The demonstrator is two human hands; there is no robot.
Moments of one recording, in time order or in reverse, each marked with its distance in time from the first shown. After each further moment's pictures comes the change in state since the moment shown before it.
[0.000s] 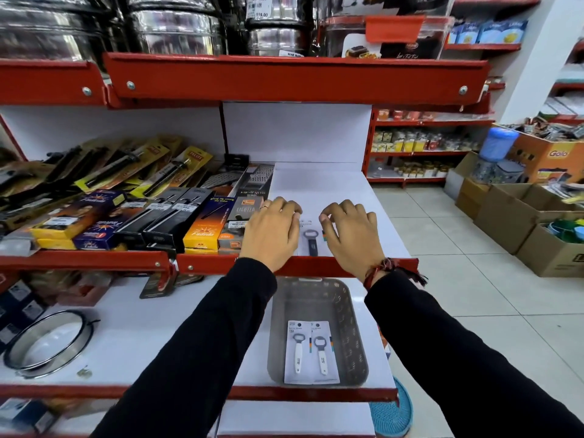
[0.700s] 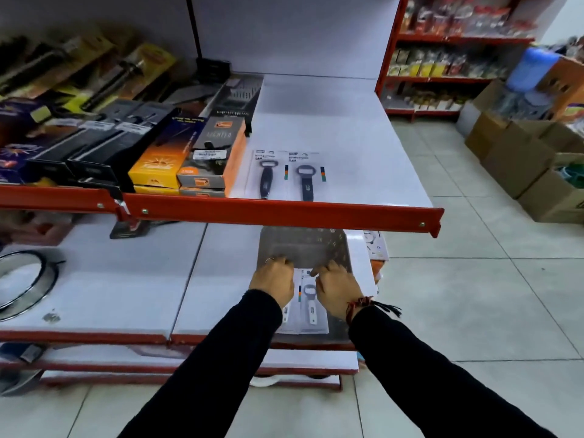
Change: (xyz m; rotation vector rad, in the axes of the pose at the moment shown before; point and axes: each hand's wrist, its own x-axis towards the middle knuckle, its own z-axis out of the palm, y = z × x) left_hand -0.129 0.003 0.169 0.032 -0.842 -0.148; right_hand -0.136 0.065 0.156 -0.017 -0.790 0.149
